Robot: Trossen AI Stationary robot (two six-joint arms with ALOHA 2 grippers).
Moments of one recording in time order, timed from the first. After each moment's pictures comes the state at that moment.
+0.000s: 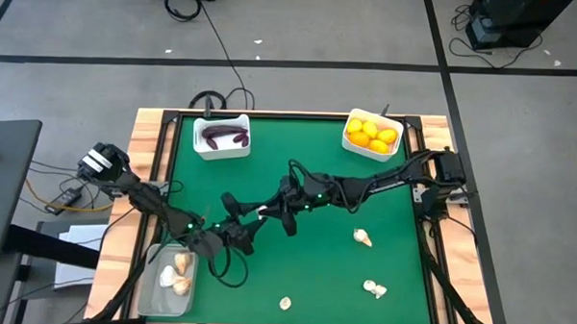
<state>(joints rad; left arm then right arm) -0.57 1.52 0.64 0.58 -1.13 0.55 0.05 1.85 1.05 0.60 -0.14 0.45</state>
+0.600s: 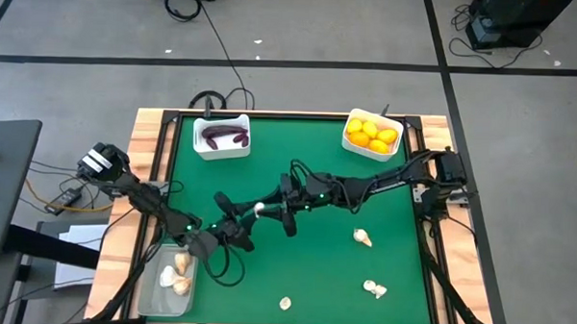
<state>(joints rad) -0.60 1.52 0.64 0.68 -1.28 0.63 0.05 1.84 1.05 0.63 -0.11 0.35</state>
